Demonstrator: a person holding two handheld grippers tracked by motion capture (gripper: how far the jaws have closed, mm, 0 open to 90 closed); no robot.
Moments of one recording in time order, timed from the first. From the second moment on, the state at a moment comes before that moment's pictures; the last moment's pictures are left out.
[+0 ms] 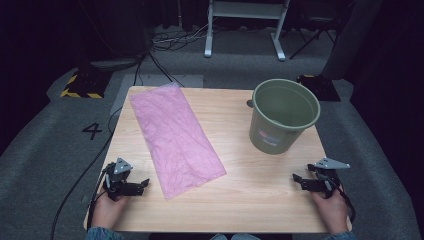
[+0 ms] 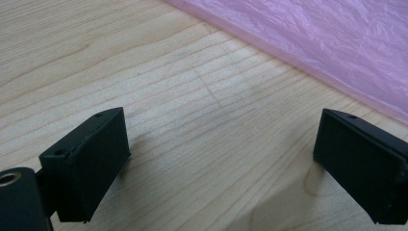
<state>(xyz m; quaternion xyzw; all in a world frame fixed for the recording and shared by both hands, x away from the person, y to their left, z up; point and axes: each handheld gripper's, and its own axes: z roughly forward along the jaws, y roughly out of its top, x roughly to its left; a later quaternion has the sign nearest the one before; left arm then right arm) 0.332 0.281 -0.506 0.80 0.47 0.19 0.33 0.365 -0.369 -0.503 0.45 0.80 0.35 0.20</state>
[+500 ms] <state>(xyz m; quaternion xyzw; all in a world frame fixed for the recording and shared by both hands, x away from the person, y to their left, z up) 0.330 0.286 -0.494 0.79 0.48 0.20 0.34 0.359 -0.371 -0.484 0.46 0.79 0.35 0.21</state>
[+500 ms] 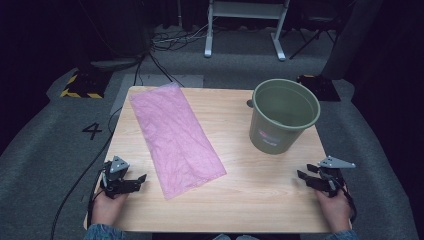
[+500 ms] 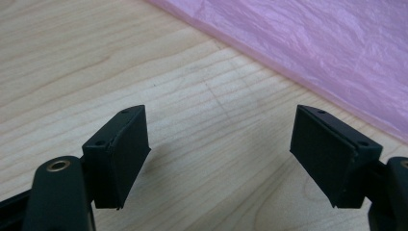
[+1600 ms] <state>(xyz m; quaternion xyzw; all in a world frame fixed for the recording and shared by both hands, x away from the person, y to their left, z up) 0.313 0.288 -0.485 0.77 0.48 0.20 0.36 0.426 -0.394 -0.326 0.43 0.74 0.44 0.26</state>
